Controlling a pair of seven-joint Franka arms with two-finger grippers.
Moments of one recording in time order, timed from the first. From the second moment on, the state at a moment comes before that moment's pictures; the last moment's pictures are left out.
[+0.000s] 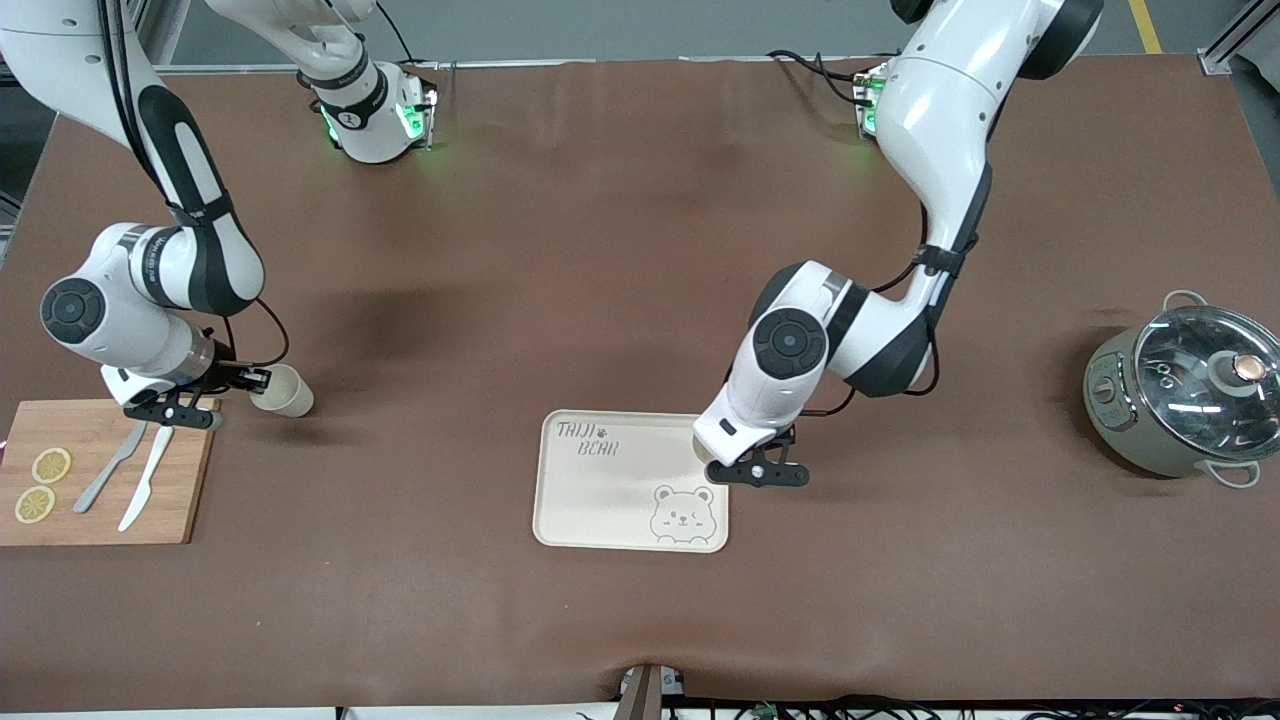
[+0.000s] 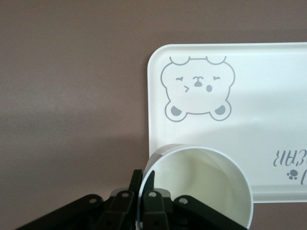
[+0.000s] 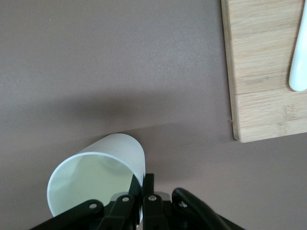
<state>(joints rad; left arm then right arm) -0.48 0.79 -0.09 -1.29 0.10 2.16 -0.53 -0.05 0.34 -0.12 -2.13 -0.02 2.42 0.00</state>
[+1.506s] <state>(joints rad) -0.51 0.96 -0.09 -1.18 0.07 2.36 -0.56 -0.04 0.34 -0.10 -2.03 -0.02 2.28 0.00</state>
